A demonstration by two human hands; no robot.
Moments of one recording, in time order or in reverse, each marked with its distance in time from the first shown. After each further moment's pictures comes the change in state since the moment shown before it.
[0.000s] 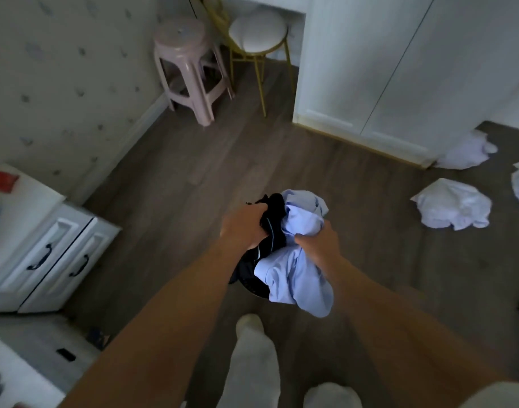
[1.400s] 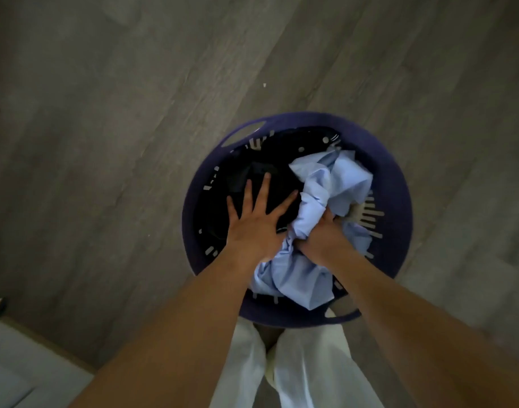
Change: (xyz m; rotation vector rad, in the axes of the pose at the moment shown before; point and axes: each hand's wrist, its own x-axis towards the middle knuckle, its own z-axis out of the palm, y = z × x) left_hand 0.208 -0.195 0.408 0.179 -0.432 -0.085; right_hand 0.289 0.311 0.224 -0.799 -0.469 0.082
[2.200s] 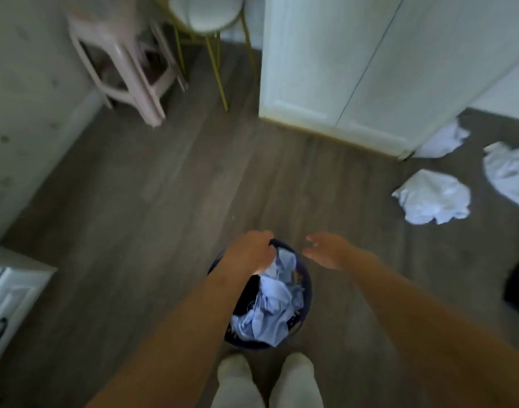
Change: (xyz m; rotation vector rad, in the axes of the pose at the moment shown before) left_hand -0.215 0.130 -0.323 -0.091 0.077 0.163; right_hand -0.305 -0.062 -0.319 0.037 0.086 -0.041
